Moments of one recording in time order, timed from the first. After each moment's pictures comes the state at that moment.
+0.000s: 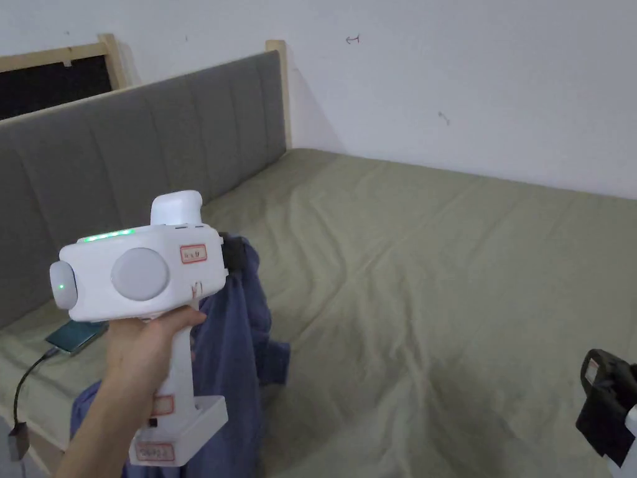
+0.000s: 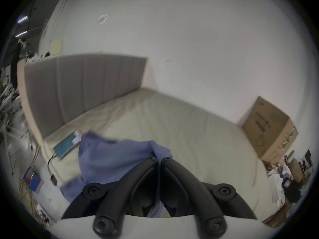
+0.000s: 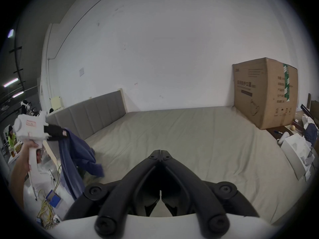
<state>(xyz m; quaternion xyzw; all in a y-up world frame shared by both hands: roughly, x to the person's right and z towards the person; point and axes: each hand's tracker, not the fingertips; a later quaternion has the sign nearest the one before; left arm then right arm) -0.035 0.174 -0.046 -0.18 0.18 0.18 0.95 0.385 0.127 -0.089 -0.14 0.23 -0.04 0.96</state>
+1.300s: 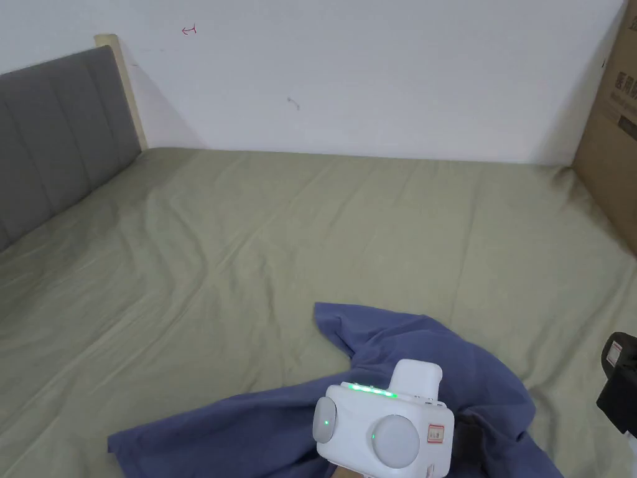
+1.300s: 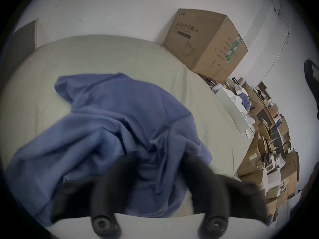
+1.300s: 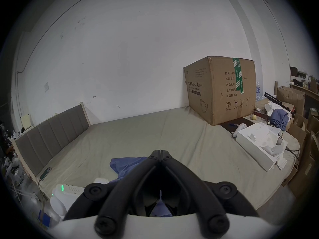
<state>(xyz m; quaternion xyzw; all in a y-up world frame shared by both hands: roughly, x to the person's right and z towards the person) 0.313 0.000 -0.166 -0.42 -0.15 0.14 0.89 0.526 0.128 -0.084 -0.14 0.07 -0.07 0.98</state>
